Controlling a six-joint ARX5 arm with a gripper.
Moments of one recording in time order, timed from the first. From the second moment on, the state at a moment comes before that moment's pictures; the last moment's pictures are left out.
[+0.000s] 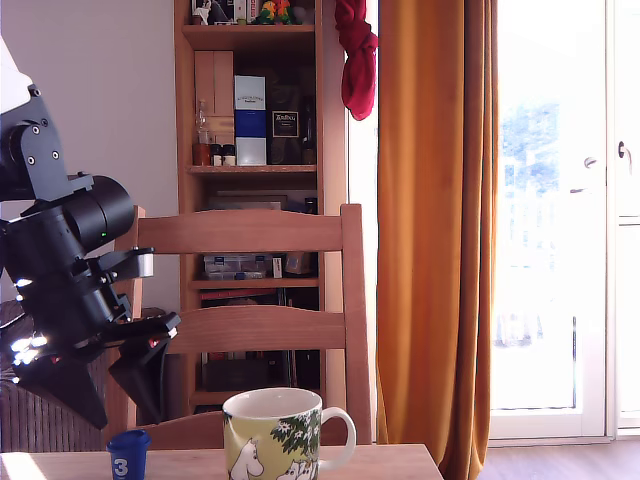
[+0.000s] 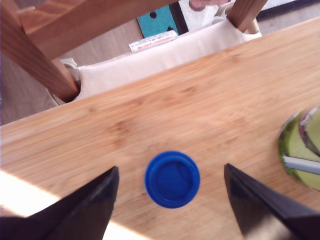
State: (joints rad) arm -0.27 1.99 1.04 -0.26 0.19 -0.03
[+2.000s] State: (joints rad) arm -0.43 1.87 1.21 -0.42 0.46 -0.07
